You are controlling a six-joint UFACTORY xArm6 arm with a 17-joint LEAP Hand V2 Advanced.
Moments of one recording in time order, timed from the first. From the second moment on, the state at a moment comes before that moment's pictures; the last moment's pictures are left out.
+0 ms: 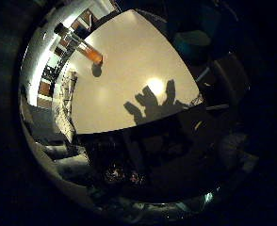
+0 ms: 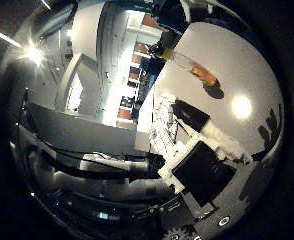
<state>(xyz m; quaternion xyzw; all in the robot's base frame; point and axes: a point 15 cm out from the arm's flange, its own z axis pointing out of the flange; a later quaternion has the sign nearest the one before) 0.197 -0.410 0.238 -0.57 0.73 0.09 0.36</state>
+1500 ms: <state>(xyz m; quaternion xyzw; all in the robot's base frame) 0.354 -0.342 0.221 -0.50 0.71 0.12 0.48</state>
